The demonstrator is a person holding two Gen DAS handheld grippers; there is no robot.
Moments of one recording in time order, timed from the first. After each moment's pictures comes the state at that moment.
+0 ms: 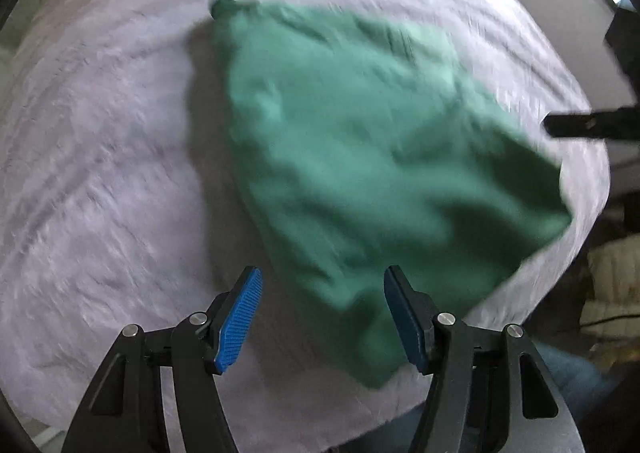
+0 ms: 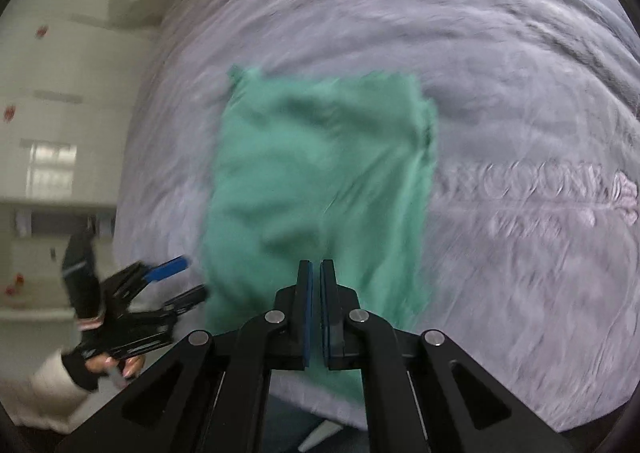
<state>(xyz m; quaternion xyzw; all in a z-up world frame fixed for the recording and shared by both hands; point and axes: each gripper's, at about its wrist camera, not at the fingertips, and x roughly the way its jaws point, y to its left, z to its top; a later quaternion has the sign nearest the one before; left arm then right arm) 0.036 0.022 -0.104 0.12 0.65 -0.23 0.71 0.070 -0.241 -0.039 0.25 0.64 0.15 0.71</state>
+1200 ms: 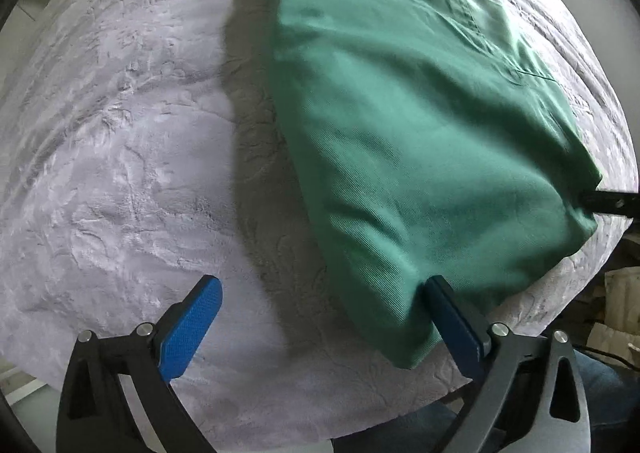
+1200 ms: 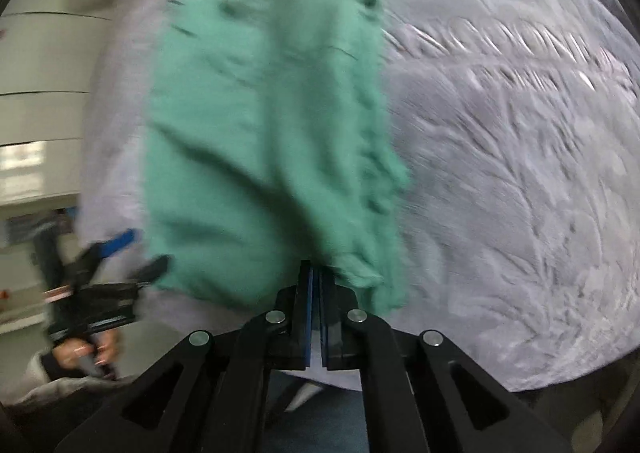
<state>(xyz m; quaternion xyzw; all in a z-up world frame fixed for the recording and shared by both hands) 0.028 0.039 -0.131 0.10 0.68 -0.15 0.71 0.048 -0.214 -0.096 0.26 0.69 0.10 0.67</state>
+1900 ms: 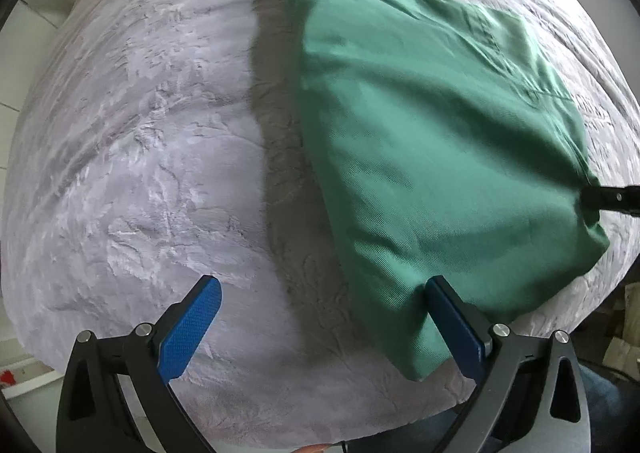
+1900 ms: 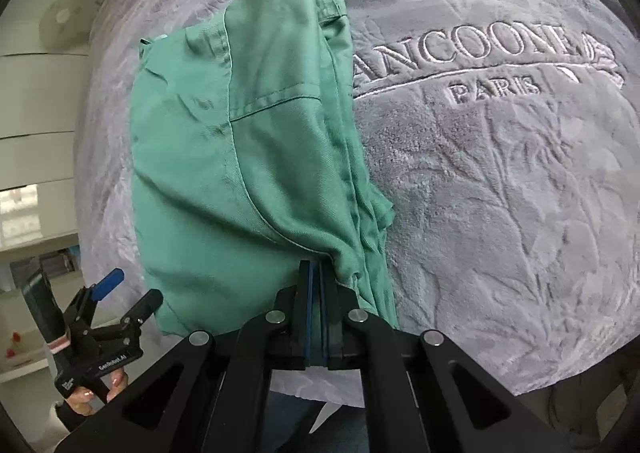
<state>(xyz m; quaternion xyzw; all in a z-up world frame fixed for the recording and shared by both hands) 0.046 0.029 -0.115 0.13 0.67 -0.11 0.73 0.078 -0.207 -0.110 0.29 0.69 0.03 0.66</state>
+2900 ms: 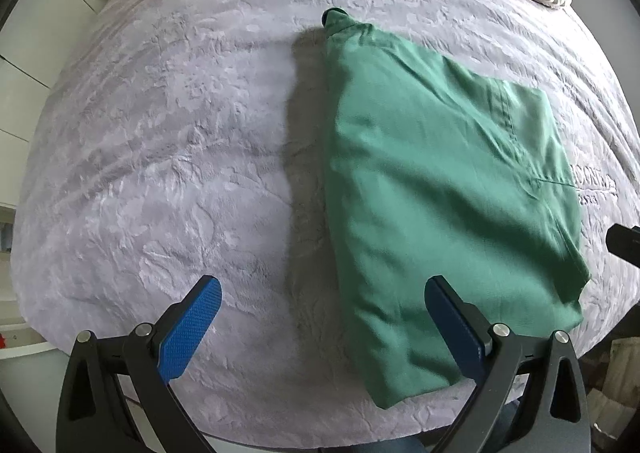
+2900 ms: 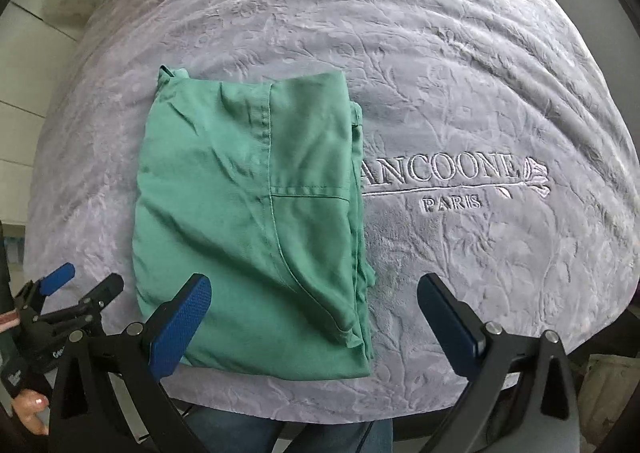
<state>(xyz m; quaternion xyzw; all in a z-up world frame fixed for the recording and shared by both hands) 0.074 0.024 -0.078 0.09 0.65 -0.05 0.75 0.106 -0.183 -0.033 0.15 0.66 -0.04 0.74</state>
